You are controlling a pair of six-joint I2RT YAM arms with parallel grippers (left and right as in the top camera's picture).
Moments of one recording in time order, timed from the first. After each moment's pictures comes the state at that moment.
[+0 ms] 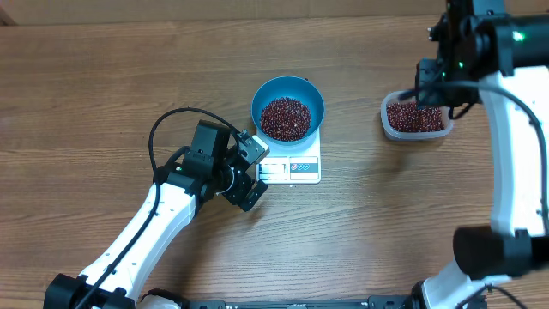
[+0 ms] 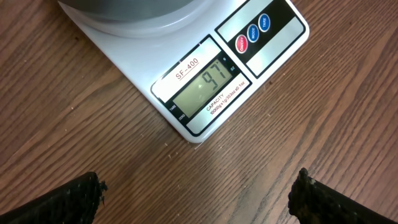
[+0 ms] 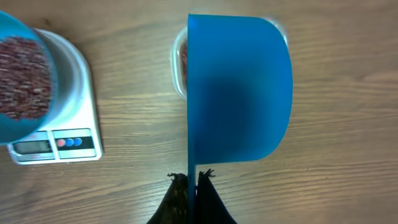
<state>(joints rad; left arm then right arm) -0.35 1.40 0.84 -0.54 0.27 0.34 0.06 1.84 2.15 -1.64 0.06 0.12</state>
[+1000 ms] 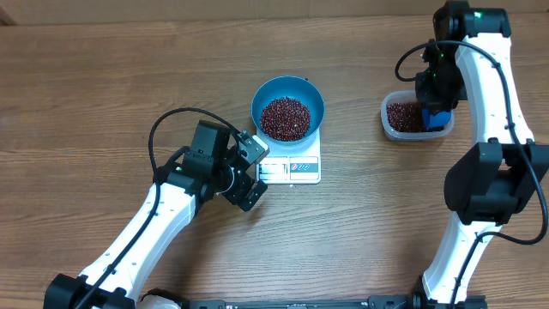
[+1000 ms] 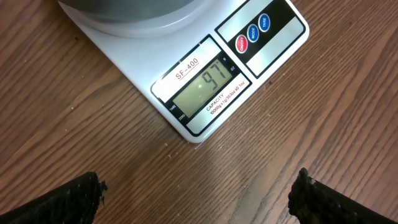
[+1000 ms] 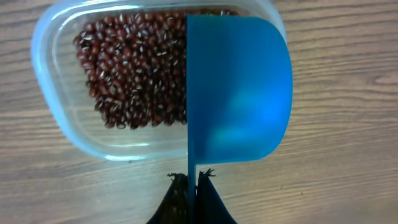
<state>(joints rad) -0.35 1.40 0.84 -0.54 0.27 0.34 -0.06 2.17 2.11 -1.56 0.16 -0.01</state>
